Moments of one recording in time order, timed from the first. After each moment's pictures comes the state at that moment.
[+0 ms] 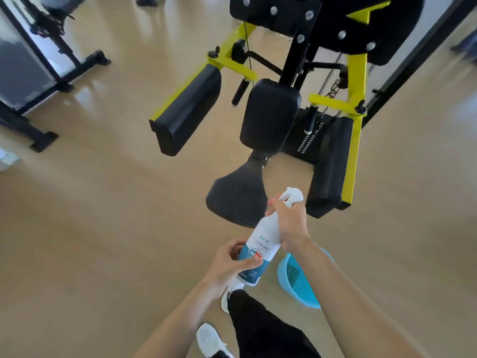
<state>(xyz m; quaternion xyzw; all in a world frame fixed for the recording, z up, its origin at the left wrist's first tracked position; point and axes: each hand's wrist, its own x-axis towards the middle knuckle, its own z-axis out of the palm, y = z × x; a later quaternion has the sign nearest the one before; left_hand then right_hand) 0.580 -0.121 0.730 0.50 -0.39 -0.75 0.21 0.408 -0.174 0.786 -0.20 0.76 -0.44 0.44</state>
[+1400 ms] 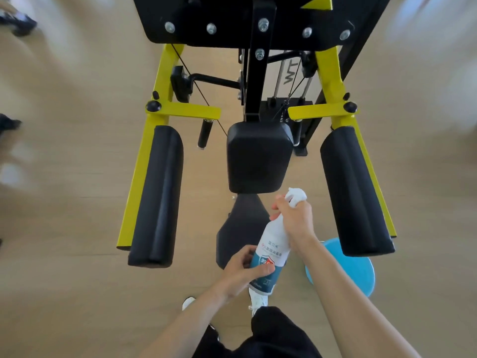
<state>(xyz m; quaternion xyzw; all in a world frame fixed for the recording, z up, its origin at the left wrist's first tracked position) 0.579 -0.393 0.726 0.40 -0.52 -0.75 -0.03 0.396 -0.380 0.781 -0.06 0.81 -0.47 0.36</state>
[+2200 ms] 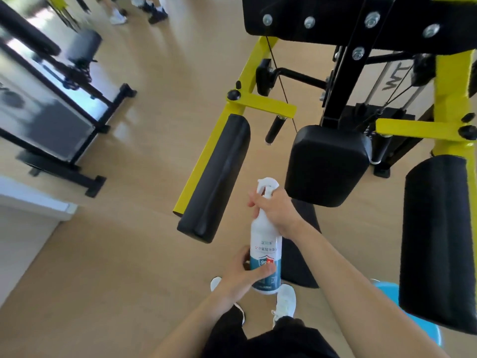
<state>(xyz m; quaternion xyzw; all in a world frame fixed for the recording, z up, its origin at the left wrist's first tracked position) 0.620 -0.386 0.731 0.58 -0.43 -0.68 0.13 0.459 -0.476 0.779 -0.36 0.65 -0.35 0.57</state>
